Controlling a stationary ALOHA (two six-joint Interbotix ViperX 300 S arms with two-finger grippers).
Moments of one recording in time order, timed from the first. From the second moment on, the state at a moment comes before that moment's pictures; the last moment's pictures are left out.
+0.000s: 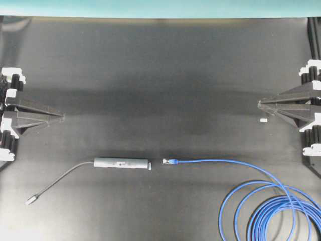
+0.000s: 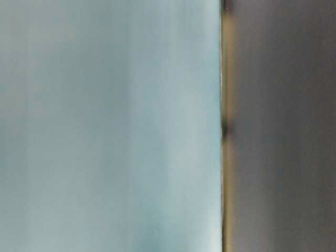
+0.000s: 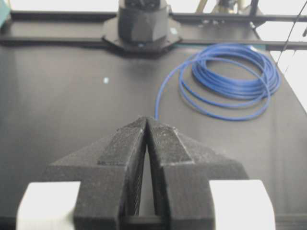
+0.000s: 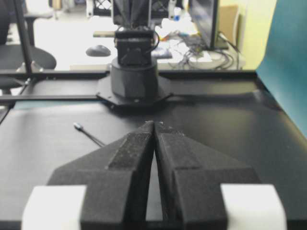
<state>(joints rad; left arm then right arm) 0.00 -0.96 1.17 0.00 -0.29 0.00 0.02 -0.96 1.17 0.00 -0.30 0.01</state>
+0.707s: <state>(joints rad) -0.10 -0.56 0.97 0.04 0.20 -0.05 0.12 -0.48 0.98 0.08 0.13 0.11</state>
